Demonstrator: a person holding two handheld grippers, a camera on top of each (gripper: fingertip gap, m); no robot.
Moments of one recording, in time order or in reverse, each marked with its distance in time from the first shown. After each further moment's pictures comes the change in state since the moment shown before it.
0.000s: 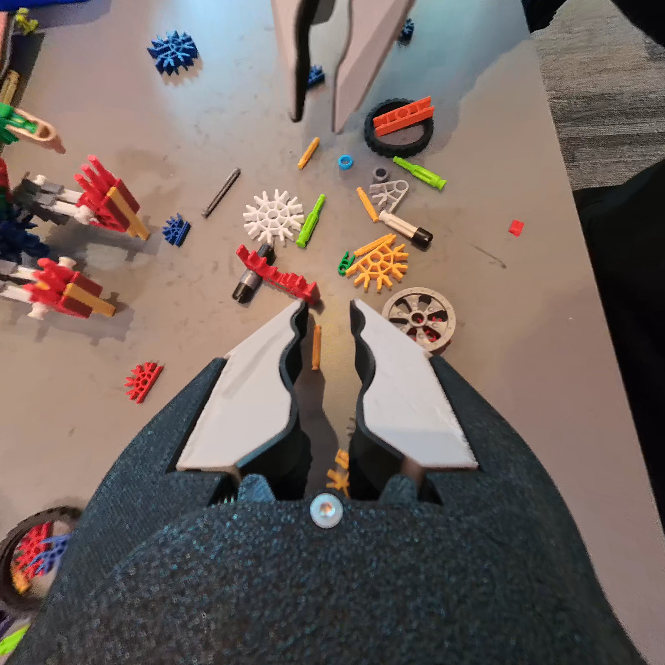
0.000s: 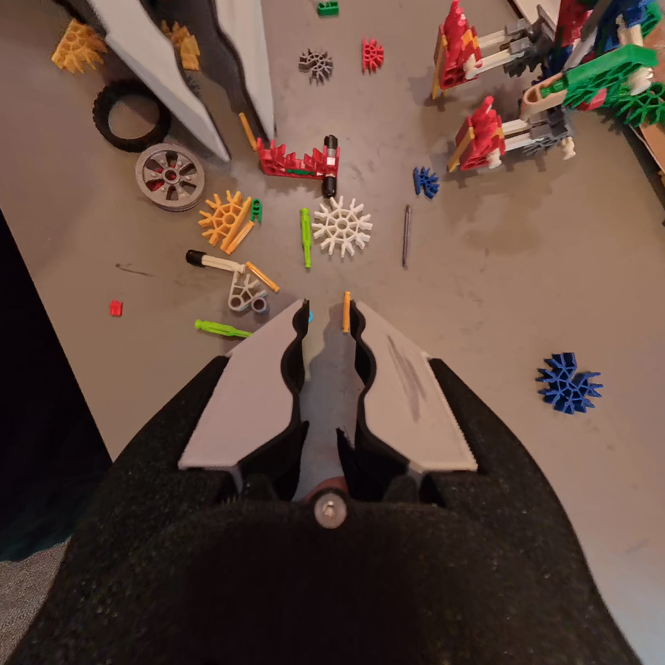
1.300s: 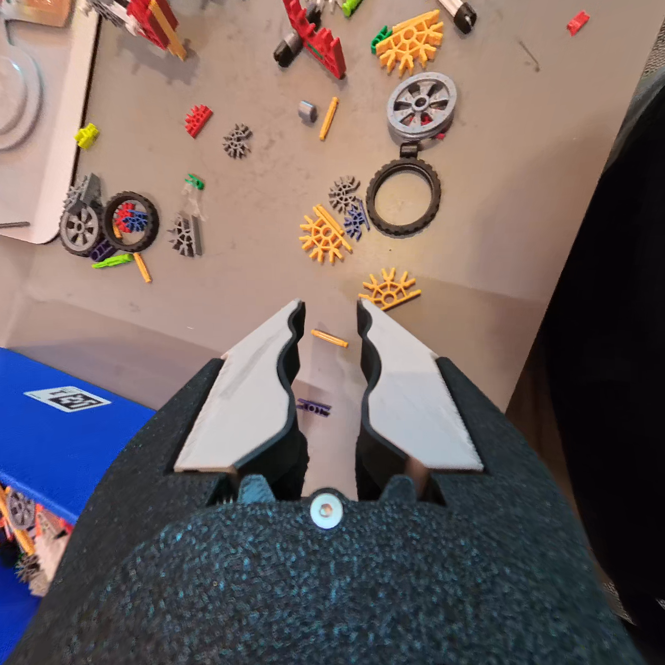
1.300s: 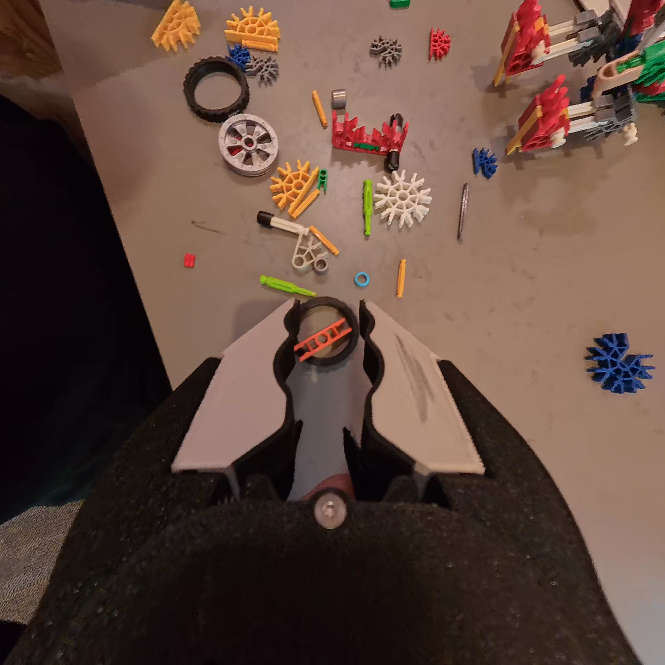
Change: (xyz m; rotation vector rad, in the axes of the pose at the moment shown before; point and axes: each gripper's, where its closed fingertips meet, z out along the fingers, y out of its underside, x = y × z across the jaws) left arm 0.039 0.076 -0.115 -0.314 -0.353 -0.149; right arm -0.034 0.016 -0.022 0.029 -0.074 -0.040
